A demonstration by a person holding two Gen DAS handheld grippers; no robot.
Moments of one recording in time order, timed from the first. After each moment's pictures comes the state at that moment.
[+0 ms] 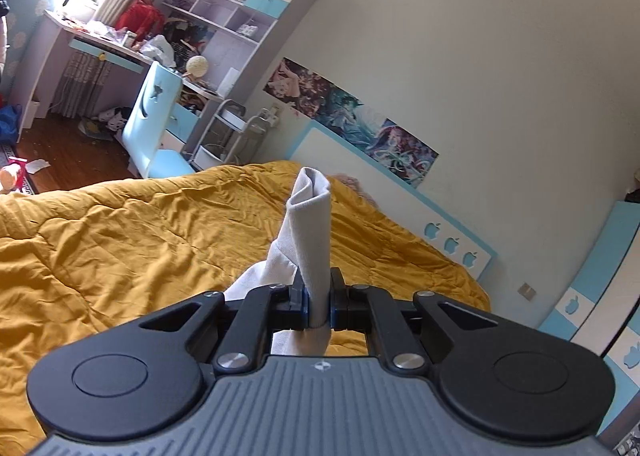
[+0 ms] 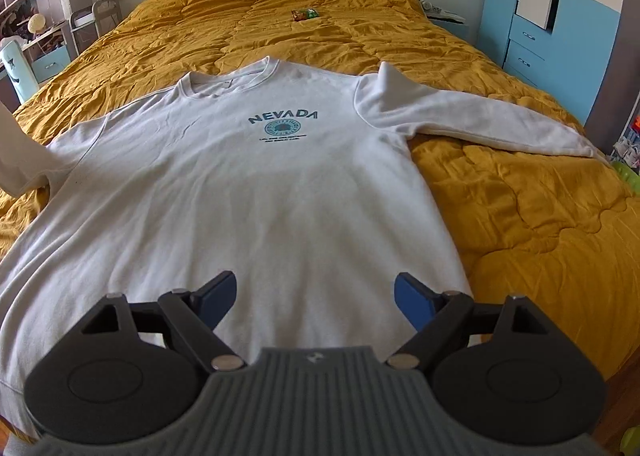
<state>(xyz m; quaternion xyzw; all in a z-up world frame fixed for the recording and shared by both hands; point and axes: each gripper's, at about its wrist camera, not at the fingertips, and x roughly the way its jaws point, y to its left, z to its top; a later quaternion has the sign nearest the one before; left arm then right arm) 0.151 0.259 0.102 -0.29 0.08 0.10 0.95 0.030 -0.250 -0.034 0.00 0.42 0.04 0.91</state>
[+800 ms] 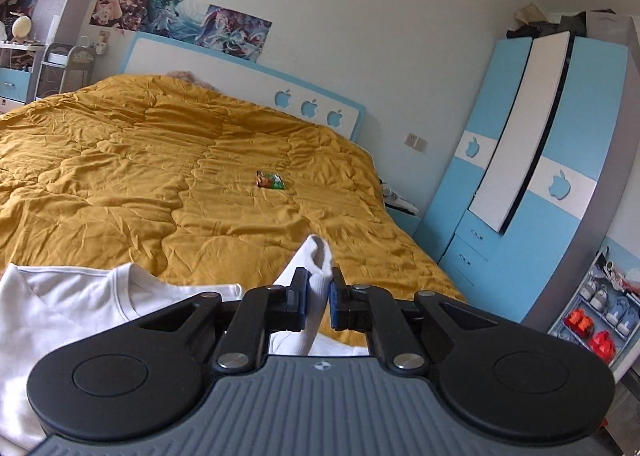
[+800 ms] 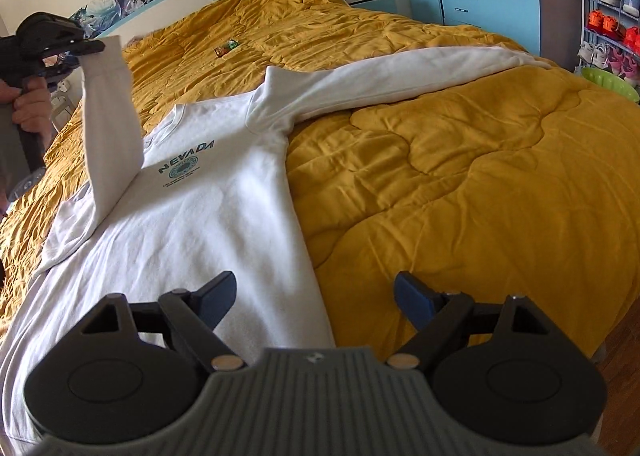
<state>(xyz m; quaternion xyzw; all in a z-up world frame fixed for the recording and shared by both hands) 0.243 -0.063 0.014 -0.17 0.19 -0.10 0.96 0.025 -0.370 -0.070 0.15 0.39 -0.01 0.91</state>
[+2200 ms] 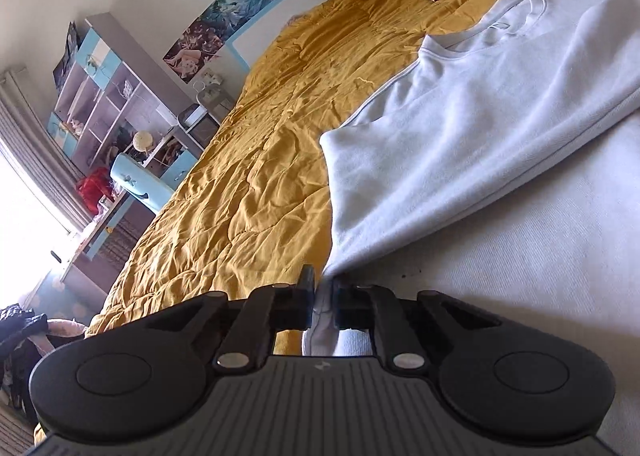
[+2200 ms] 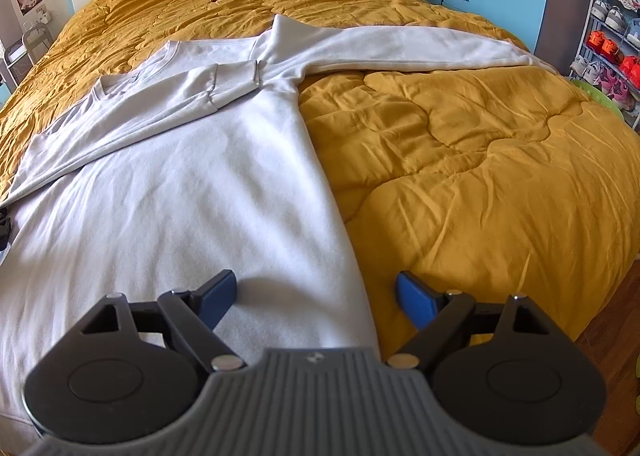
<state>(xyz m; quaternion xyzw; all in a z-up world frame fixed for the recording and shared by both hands) 0.176 0.063 -0.148 0.29 0.32 0.18 0.88 0.031 -0.325 -0.071 0.07 0.46 -0.04 0.88</state>
